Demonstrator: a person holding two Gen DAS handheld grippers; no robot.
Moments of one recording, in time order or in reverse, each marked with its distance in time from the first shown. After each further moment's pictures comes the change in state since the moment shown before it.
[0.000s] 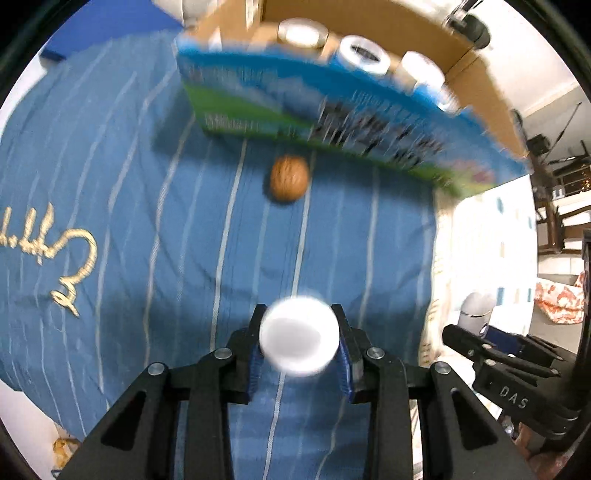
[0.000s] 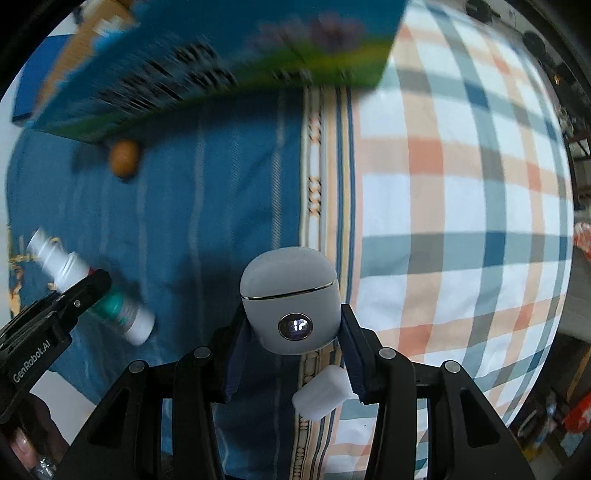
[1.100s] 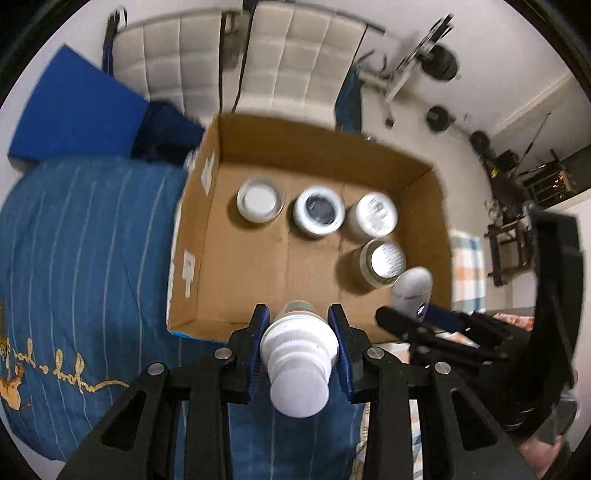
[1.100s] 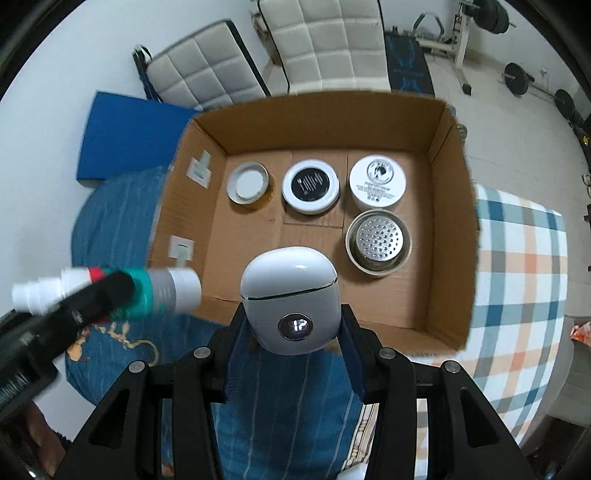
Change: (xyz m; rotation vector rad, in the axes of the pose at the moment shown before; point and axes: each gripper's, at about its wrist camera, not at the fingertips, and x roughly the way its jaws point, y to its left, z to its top) left arm -0.050 0.012 0.186 0.073 -0.043 -0.082; right arm -0.103 0.062 0.190 -0.097 -0.173 0.128
